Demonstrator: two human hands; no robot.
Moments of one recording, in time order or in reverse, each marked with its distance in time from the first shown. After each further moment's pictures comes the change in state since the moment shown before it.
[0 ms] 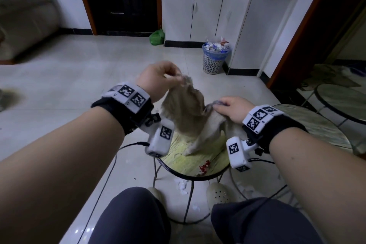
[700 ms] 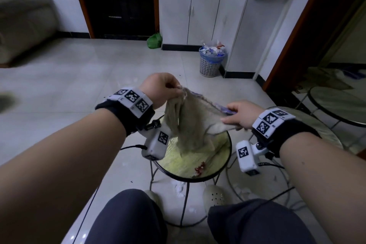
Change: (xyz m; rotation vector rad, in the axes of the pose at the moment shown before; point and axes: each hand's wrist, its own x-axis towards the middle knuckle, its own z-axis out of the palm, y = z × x) left_hand 0.002 0.000 0.010 0.291 -0.069 0.009; right_hand -0.018 0.022 -0.019 0.078 -0.064 0.051
